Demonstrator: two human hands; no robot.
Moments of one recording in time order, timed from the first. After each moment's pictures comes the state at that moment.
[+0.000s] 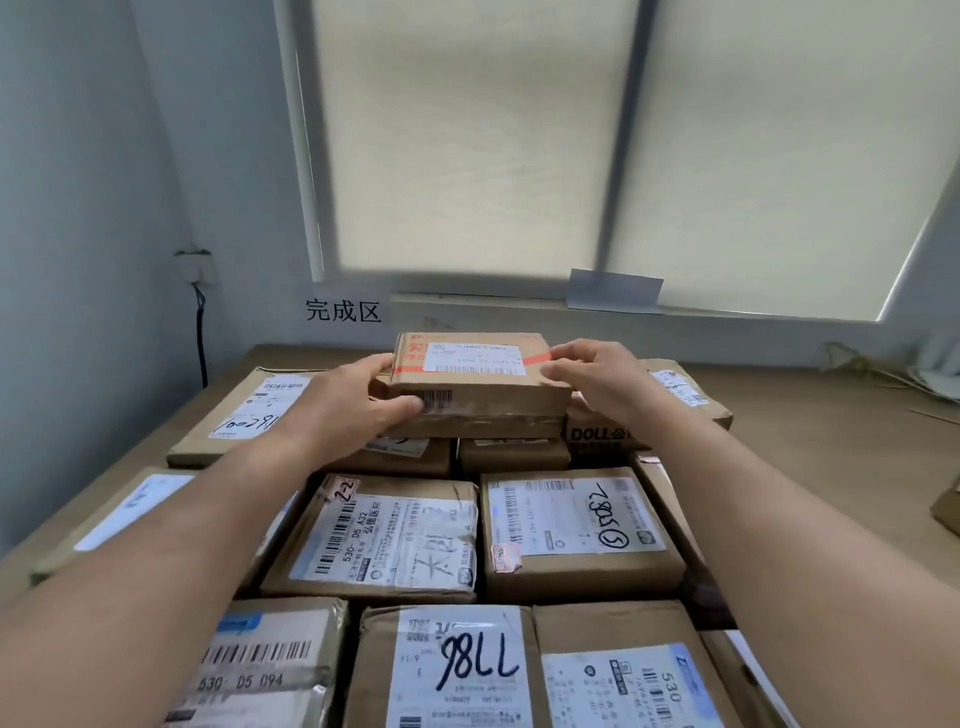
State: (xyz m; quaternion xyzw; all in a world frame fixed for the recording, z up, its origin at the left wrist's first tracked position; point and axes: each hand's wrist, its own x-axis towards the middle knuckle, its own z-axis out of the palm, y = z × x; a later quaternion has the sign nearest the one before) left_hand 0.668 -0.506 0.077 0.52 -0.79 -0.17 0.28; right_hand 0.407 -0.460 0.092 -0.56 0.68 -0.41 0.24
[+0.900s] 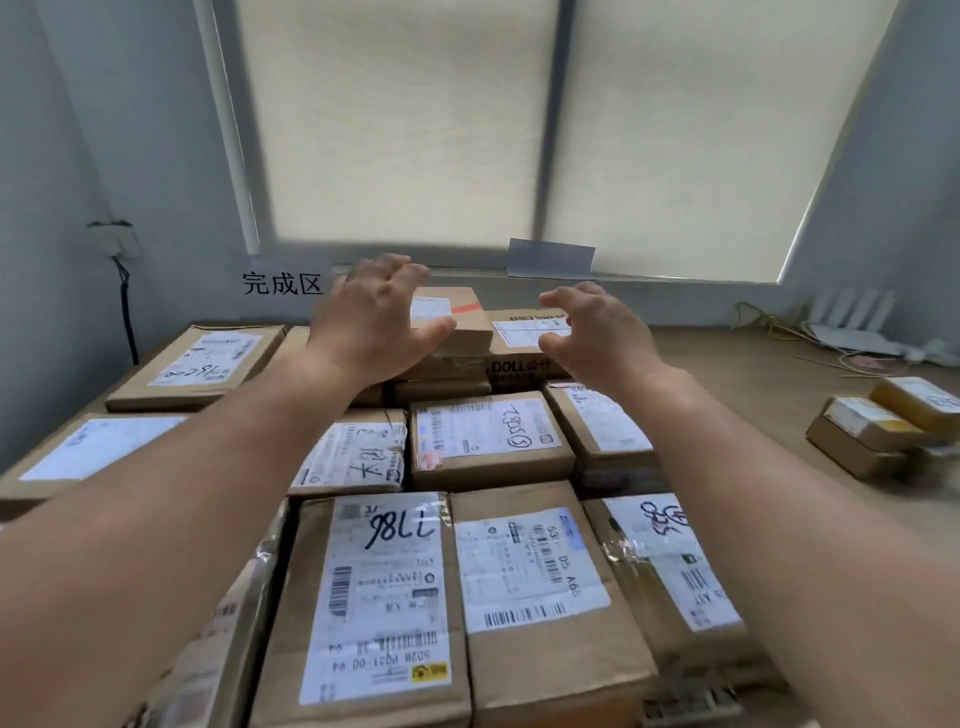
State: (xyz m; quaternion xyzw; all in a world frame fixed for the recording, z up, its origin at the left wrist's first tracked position) left_hand 0.598 -0.444 0.108 0.42 -0.86 0.07 0.29; right_hand 0.388 -0.366 0.104 -0.60 0.75 -0.25 -0.08
